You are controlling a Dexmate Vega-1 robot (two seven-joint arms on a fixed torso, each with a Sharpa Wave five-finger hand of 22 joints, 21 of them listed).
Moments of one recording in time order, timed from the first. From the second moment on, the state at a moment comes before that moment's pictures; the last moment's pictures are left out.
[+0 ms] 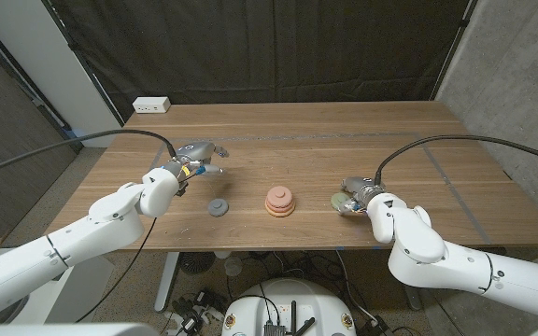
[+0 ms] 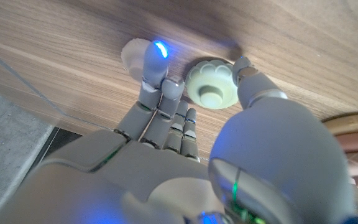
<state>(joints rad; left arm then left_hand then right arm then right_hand) 1.04 1.07 0.47 -2.08 0.44 0.44 0.09 0.90 -0.03 0.39 -0.16 0.34 0.54 0.00 0.23 0.23 0.58 -0.11 0.21 0.42 1.11 -0.21 1.37 0.73 0.89 -0.12 1.33 0.18 -0.74 -0.98 -1.10 -2.36 -0.70 -1.23 0.32 0.83 -0.11 0.57 -0.16 0.20 0.21 0.02 0.25 0.34 0.26 -0.03 0.22 0.59 0.79 -0.09 1.42 1.17 0.88 -0.12 1.53 0.26</state>
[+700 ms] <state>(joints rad) 1.05 1.07 0.47 -2.07 0.43 0.42 0.10 0.90 -0.03 0.40 -0.16 0.34 0.55 -0.01 0.22 0.23 0.58 -0.11 0.21 0.42 1.11 -0.21 1.36 0.73 0.89 -0.12 1.33 0.18 -0.67 -0.96 -1.22 -2.33 -0.80 -1.28 0.39 0.82 -0.10 0.57 -0.16 0.20 0.23 0.01 0.26 0.34 0.29 -0.05 0.22 0.60 0.80 -0.09 1.42 1.18 0.88 -0.12 1.53 0.25</state>
